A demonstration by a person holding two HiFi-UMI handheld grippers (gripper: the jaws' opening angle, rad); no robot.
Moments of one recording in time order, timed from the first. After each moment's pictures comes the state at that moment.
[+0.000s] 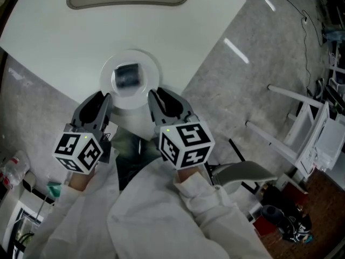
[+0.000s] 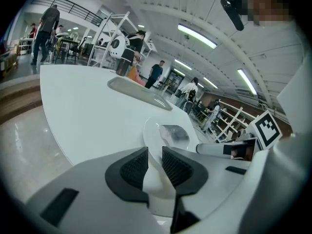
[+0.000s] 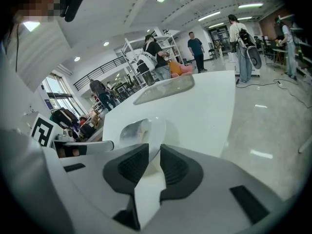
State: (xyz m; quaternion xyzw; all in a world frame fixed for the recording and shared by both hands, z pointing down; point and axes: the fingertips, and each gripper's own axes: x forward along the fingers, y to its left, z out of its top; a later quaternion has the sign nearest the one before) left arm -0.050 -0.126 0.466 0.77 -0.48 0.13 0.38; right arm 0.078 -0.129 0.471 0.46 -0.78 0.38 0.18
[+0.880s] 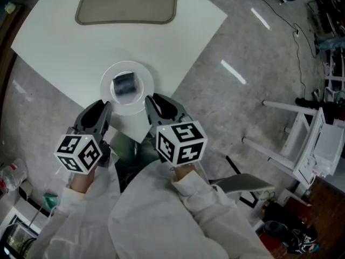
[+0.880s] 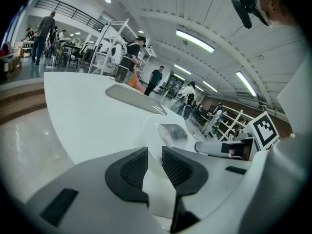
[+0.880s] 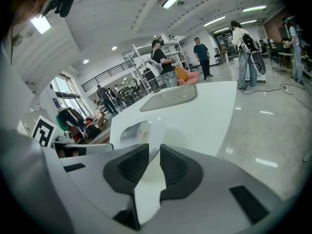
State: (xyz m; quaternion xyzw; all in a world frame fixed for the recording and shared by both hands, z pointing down) left arm -0.035 -0.109 0.440 0.78 -0.50 0.11 0.37; right arm 0.092 -0.125 0.444 0.44 -0.81 0.35 0.16
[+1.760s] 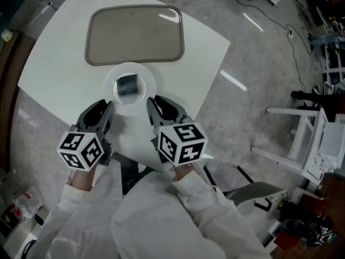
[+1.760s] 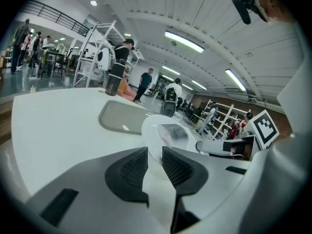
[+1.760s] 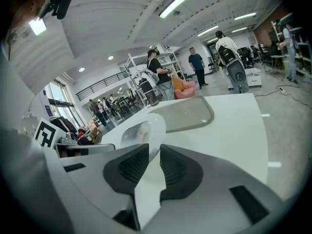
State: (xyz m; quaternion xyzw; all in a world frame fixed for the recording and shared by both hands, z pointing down) left arm -0.099 -0.238 0.417 0.82 -0.46 0.11 0.31; right arm 0.030 -0.237 0.420 0.49 -0.80 0.33 0.11
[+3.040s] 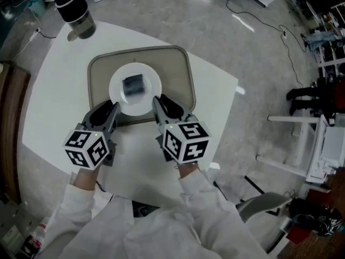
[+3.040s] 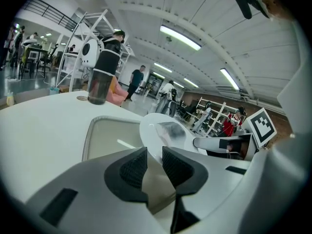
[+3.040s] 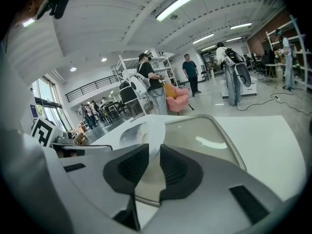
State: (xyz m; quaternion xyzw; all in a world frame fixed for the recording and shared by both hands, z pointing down) left arm -0.104 -0.438 0.425 0.86 -0.40 0.13 0.30; right arm 0.023 -0.431 0.423 0.54 -0.77 0.31 0.10
